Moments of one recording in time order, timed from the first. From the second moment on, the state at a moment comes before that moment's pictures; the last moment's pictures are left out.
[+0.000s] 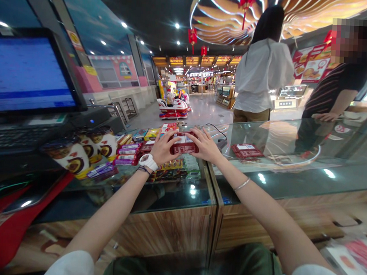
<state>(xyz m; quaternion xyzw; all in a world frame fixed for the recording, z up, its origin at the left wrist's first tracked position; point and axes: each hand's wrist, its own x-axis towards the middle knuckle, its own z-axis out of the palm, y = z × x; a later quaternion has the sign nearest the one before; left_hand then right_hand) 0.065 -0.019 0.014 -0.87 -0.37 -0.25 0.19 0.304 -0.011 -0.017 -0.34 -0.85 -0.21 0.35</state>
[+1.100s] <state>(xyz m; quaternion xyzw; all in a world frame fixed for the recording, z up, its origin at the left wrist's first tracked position) 0.048 0.002 0.005 -0.86 -0.36 -0.30 0.20 0.409 0.052 -0.048 -0.37 -0.89 0.07 0.28</state>
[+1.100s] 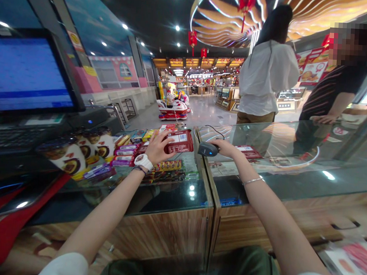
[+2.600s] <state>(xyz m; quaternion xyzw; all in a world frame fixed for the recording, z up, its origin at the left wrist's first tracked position) 0.028 0.011 0.010 -0.83 -0.39 -0.32 0.21 0.342 -0.017 -0.005 -0.44 -0.82 0.00 0.35</state>
